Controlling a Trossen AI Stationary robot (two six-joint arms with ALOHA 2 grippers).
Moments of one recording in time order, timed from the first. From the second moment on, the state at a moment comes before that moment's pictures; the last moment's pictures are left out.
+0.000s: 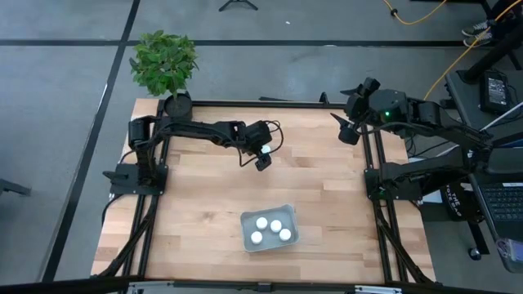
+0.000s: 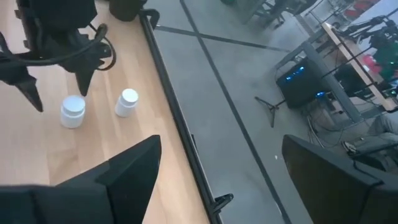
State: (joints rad) left arm 0.24 1.84 1.27 -0.38 -0.02 -0.28; right arm -0.17 1.02 1.40 -0.94 0.52 -0.33
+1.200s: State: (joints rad) left arm 0.29 1.95 1.27 -0.28 0.04 -0.32; right arm -0.17 1.02 1.40 -0.95 0.44 -0.34
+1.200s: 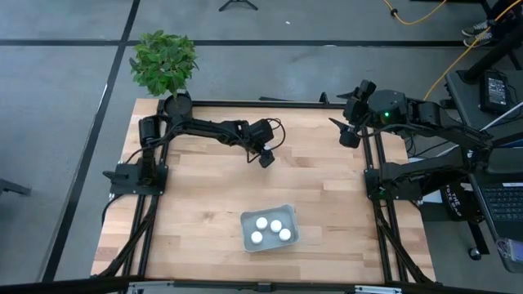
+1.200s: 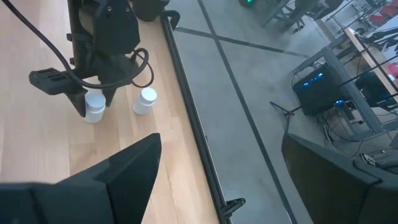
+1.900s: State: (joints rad) left arm 0.23 1.87 1.43 -0.37 0.15 -0.28; right arm -0.17 1.02 1.40 -0.94 0.44 -0.32
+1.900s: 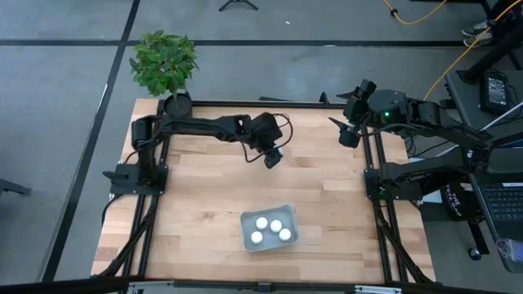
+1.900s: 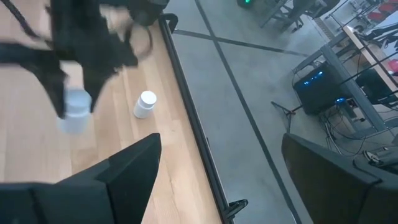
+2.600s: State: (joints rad) left arm -0.17 1.70 1.63 -1.07 0.07 -0.12; right arm -0.17 1.05 1.40 -0.87 0.44 -0.25
